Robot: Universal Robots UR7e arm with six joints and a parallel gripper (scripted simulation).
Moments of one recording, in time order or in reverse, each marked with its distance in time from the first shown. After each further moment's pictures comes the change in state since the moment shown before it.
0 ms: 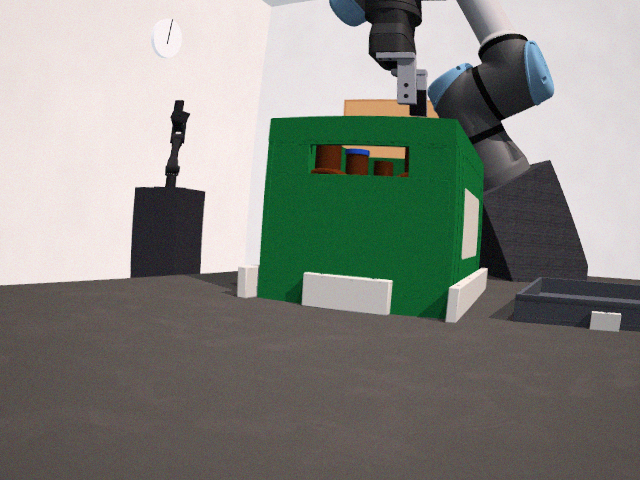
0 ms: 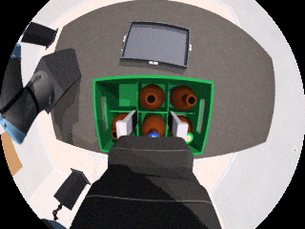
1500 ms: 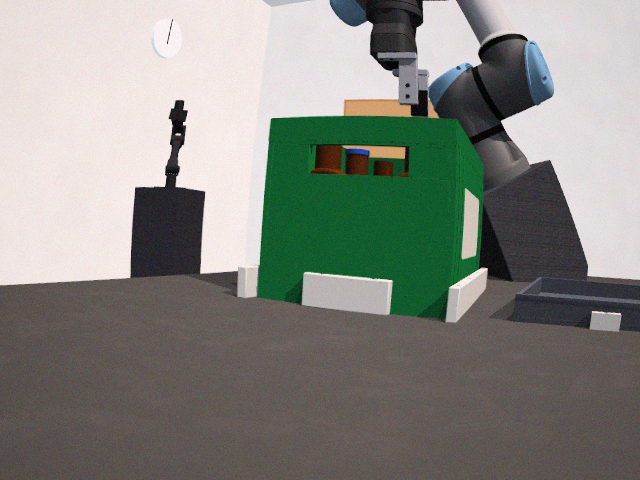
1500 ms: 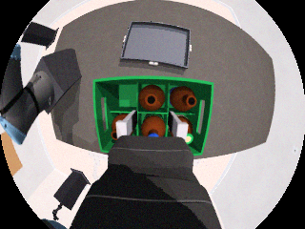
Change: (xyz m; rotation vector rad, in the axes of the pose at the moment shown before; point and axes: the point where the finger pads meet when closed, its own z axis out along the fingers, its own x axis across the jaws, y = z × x) arm 0.000 -0.002 0.000 0.000 -0.001 -0.001
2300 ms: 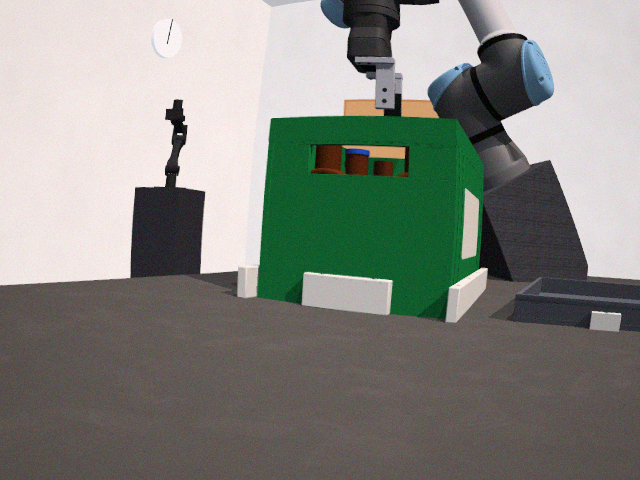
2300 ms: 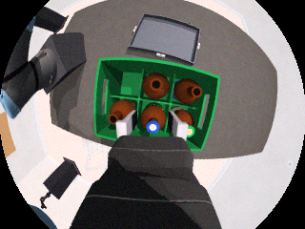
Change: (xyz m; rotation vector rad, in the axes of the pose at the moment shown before) arm -0.002 0.032 0.005 -0.007 -0.010 -0.118
